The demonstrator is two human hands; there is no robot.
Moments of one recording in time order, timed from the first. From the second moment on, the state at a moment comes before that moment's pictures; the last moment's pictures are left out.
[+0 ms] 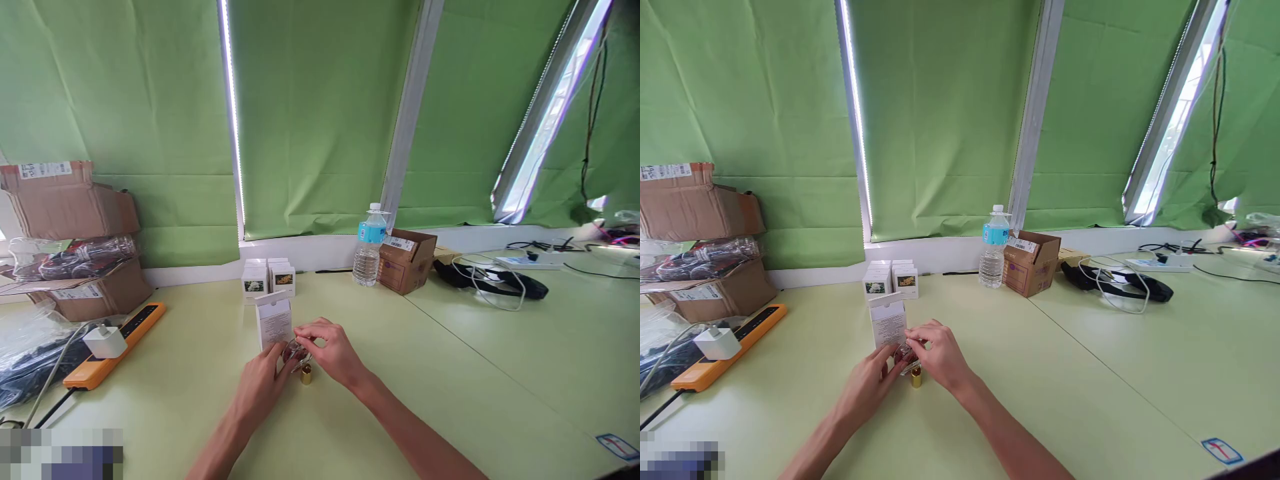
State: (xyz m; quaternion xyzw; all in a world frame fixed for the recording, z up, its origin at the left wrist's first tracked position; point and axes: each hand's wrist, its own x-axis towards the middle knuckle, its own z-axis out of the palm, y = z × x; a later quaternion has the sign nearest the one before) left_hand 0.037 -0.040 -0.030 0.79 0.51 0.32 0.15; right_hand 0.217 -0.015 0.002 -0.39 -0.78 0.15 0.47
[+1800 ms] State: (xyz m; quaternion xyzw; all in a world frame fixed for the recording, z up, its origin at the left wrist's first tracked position) left_hand 0.035 -0.043 -0.026 0.80 0.50 0.31 0.15; right_hand 0.216 -0.021 -0.002 -0.41 -0.81 0.05 0.41
